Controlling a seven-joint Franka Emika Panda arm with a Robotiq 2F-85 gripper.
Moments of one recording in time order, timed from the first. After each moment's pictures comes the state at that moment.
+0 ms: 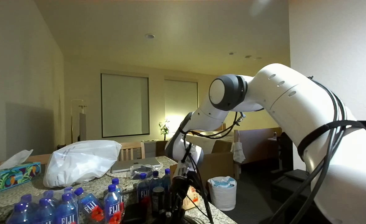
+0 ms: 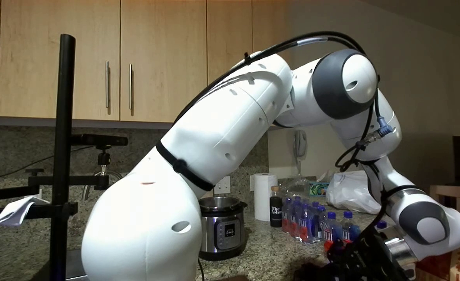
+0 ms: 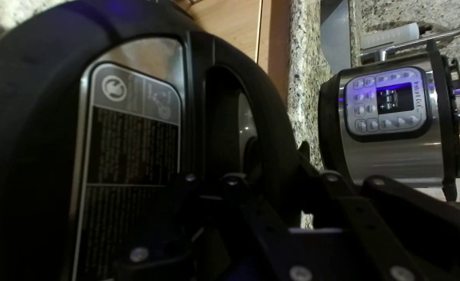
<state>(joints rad) -0.31 0.73 0.04 -1.72 0.64 1.57 -0.75</state>
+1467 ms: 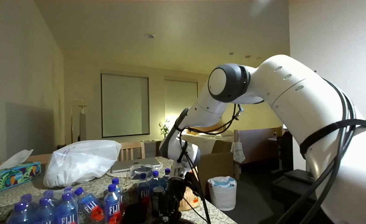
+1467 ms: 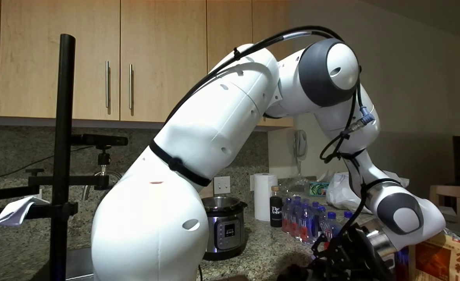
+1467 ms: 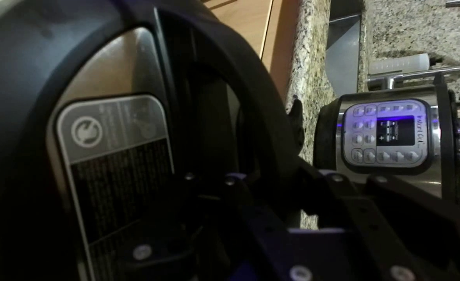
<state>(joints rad) -0.24 0.65 0.03 -1.83 0.64 1.63 -0.83</state>
